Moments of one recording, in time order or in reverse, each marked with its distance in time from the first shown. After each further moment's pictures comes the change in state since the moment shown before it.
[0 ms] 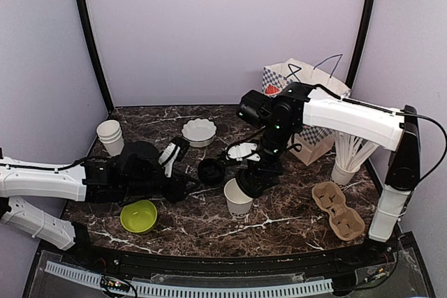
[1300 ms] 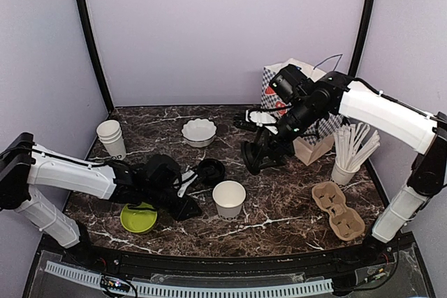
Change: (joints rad) left arm 0.054 0.225 0.000 -0.100 0.278 0.055; right arm -0.142 -0.200 -0.112 0.207 -0.214 0.097
